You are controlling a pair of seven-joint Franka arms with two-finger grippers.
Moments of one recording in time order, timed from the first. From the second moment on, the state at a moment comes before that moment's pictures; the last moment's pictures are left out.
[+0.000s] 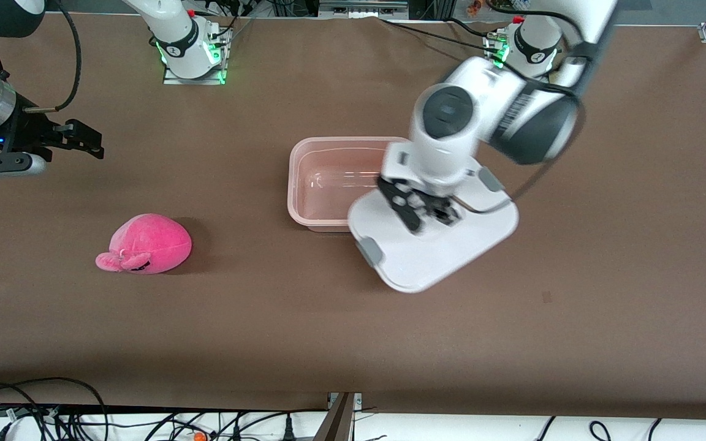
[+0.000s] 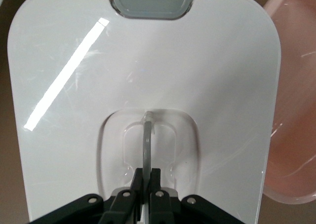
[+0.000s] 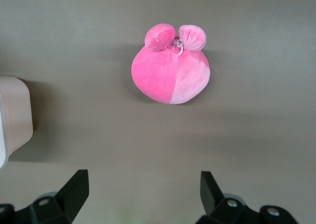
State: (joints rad) left arm -0.27 0.51 -0.31 -1.31 0.24 1.74 0.32; right arm 0.10 0.03 -0.04 -1.65 0.00 1.60 -0.01
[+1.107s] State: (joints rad) left arm 0.36 0.42 -0.28 -1.28 0.11 1.50 0.55; right arm 0.09 0.10 -0.05 -1.65 -0.01 1.65 -0.01
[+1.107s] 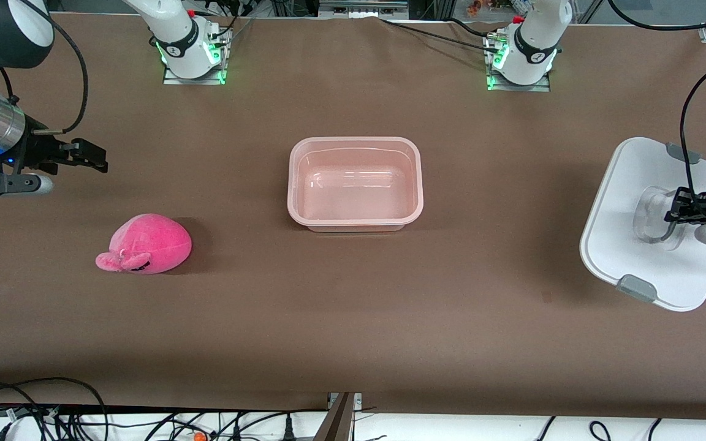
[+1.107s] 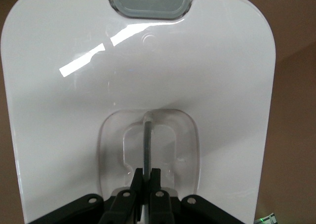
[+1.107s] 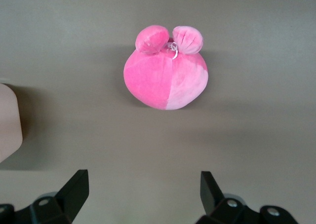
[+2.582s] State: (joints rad) left arm 0.39 0.42 -0.29 -1.29 0.11 1.49 0.60; right arm 0.04 0.39 -0.05 -1.91 0.04 2.26 -0.10
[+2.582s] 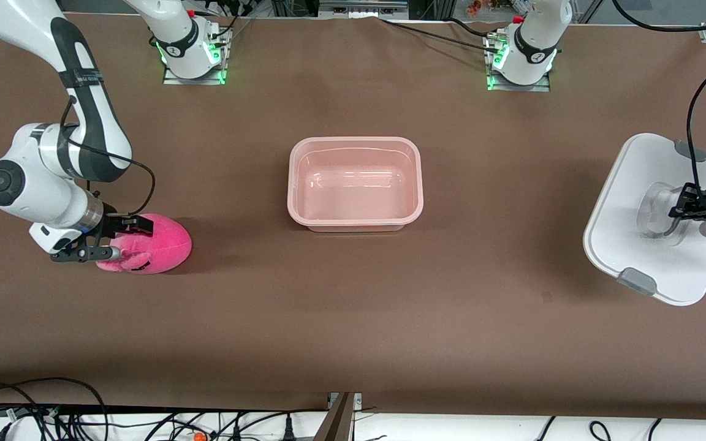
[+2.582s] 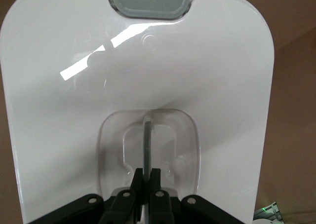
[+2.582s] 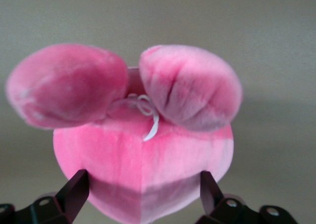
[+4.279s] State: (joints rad) left arm 0.39 0.42 -0.30 -1.29 0.11 1.48 0.60; right arm 0.14 0.32 0.08 -1.63 0.04 1.81 -0.22
